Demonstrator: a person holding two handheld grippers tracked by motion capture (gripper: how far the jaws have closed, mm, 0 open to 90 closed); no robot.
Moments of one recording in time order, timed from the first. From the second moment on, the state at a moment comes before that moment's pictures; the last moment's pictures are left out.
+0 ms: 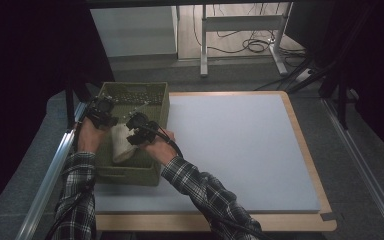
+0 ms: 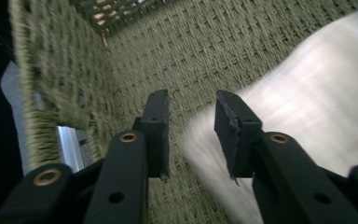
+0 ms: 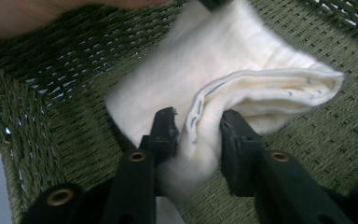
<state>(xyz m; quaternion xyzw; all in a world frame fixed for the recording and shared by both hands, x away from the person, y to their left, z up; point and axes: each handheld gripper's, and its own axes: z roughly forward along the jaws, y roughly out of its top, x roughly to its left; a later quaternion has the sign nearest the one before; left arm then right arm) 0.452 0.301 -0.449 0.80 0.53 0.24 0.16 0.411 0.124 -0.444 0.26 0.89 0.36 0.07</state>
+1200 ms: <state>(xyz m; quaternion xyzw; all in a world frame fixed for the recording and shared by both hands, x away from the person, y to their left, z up) 0.432 0.298 -0.433 0.75 0.56 0.21 0.30 0.409 0.071 -0.425 0.23 0.87 0.43 0.08</state>
